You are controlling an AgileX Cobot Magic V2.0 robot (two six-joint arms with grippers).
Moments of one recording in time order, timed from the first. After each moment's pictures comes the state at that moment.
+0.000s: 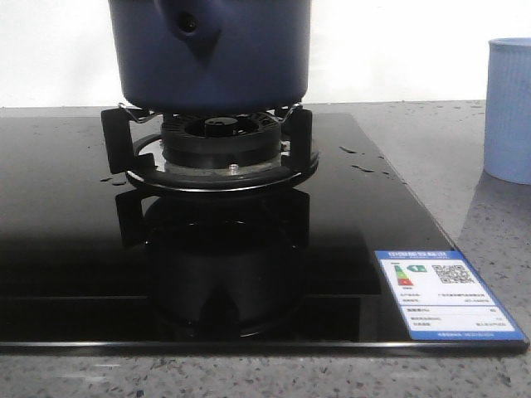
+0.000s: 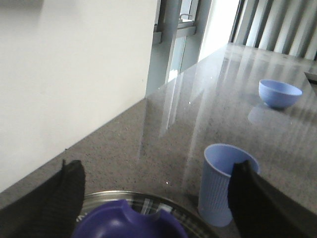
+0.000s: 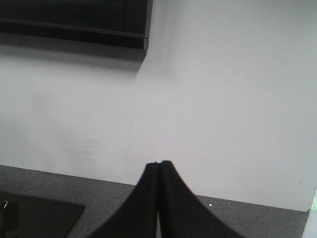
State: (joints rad) left arm -0.21 1.60 -1.30 -1.69 1.00 1.71; right arm -0.10 0.53 -0.51 -0.81 -0.15 0.68
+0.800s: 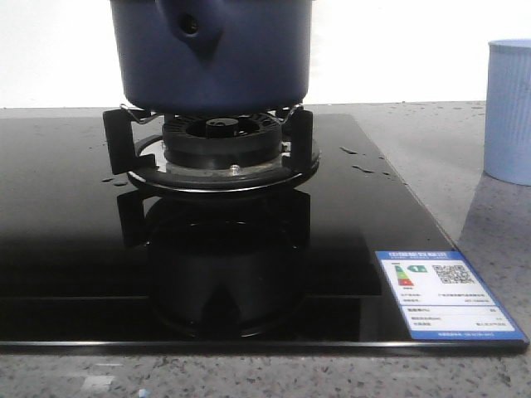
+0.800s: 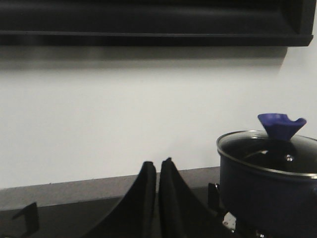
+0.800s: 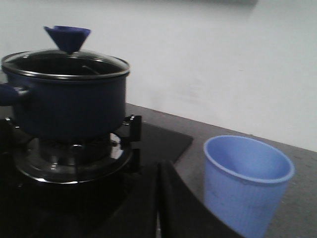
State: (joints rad) left arm -0.03 0.25 -0.36 -1.63 0.21 1.62; right arm 0.30 0.33 -0.22 -0.86 -0.12 0.74
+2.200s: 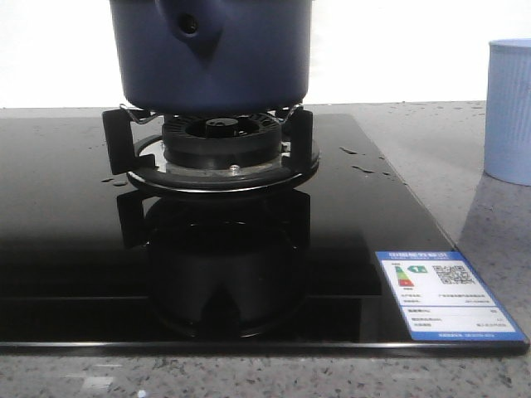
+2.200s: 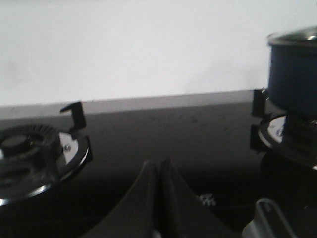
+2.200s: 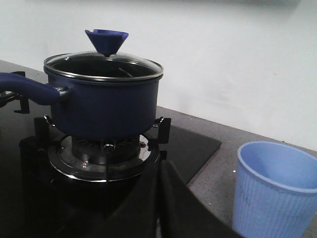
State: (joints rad) left arm -0.03 0.03 -0.12 -0.25 0.21 0.32; right arm 0.37 0.33 -0.22 -0.86 -0.12 0.75
